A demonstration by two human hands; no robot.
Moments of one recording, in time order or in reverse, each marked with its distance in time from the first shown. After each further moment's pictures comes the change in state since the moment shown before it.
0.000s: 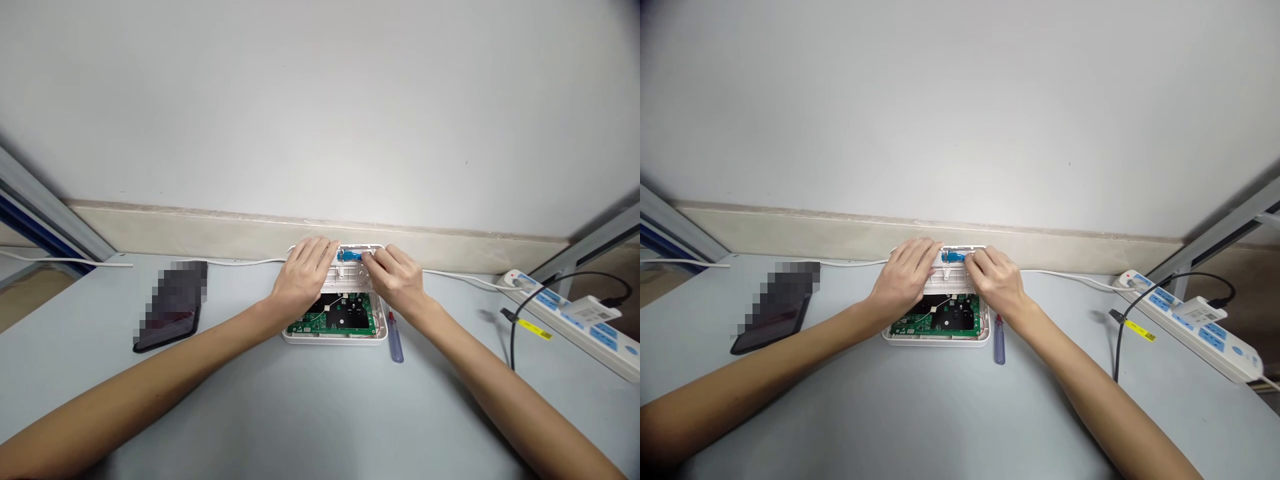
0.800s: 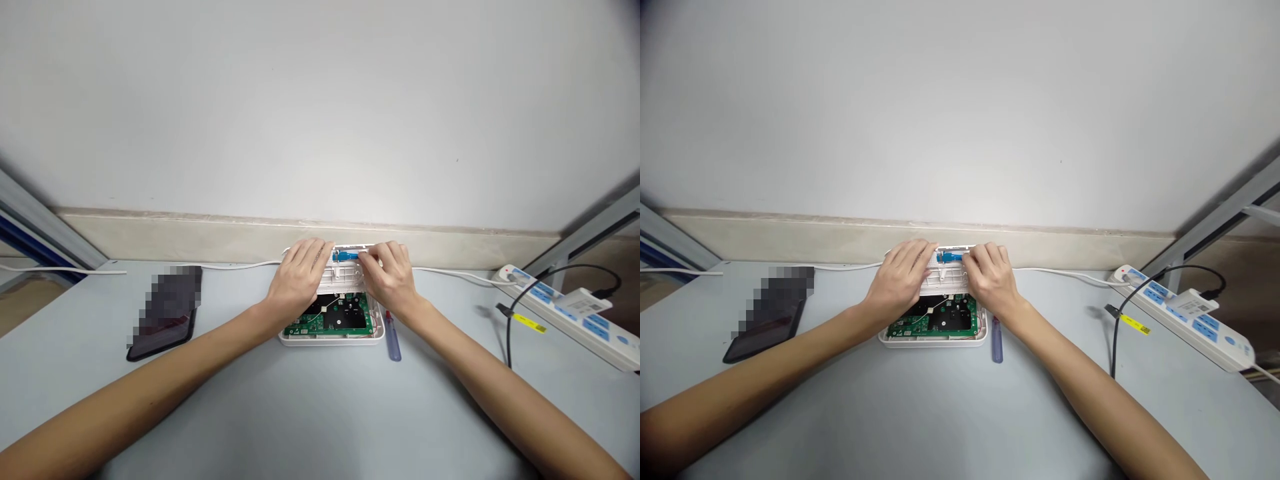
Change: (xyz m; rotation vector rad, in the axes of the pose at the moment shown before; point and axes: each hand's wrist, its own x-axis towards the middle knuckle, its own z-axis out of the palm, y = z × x) left_hand 0.001 0.000 0.001 -0.019 0.007 0.006; right_hand -0.004 -0.005 0.007 0.076 0.042 0.120
